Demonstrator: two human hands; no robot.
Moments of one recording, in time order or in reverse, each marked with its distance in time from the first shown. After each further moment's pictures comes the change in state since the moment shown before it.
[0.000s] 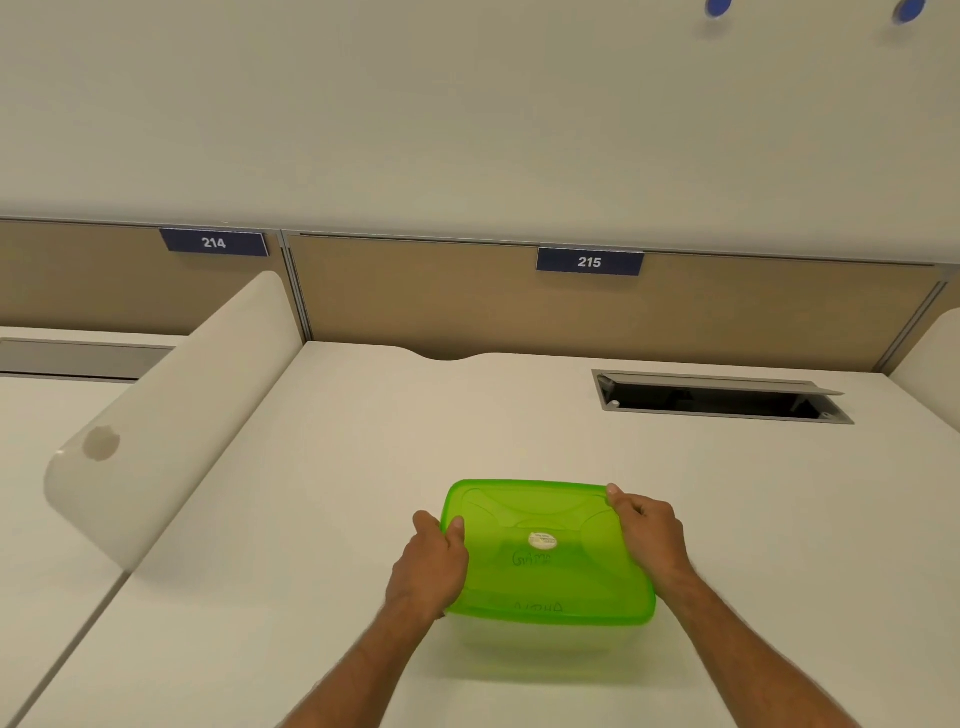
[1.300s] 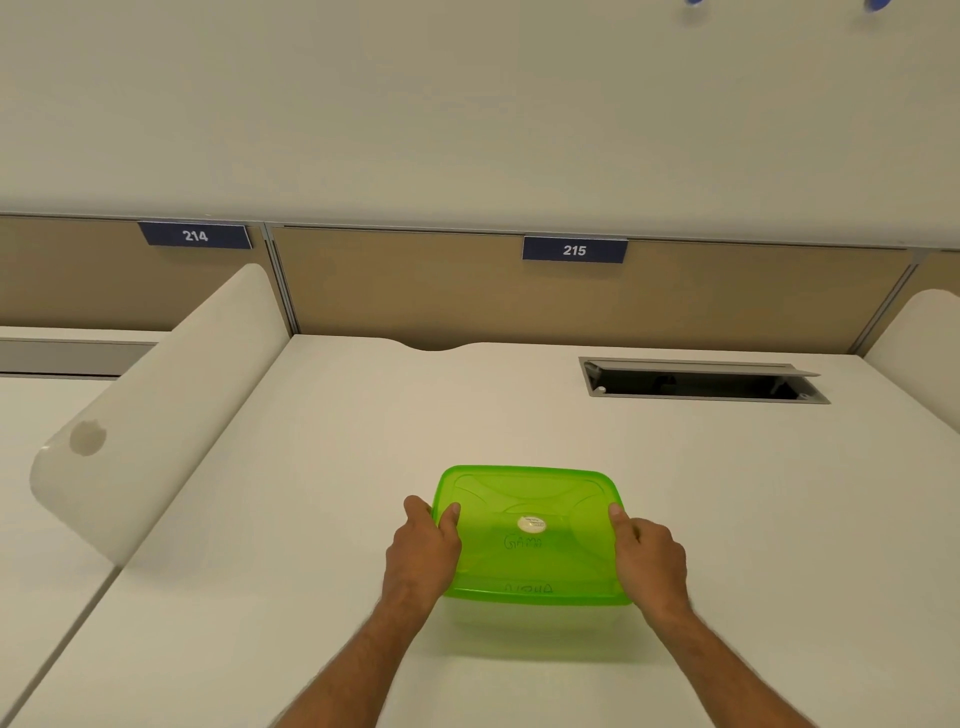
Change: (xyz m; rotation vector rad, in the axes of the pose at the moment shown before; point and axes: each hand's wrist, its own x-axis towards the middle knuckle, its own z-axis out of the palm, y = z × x) left_hand -0.005 -0.002 0.004 0.024 0.115 0.048; right_hand -0.058 0.005 -0.006 -0.212 0.102 0.067
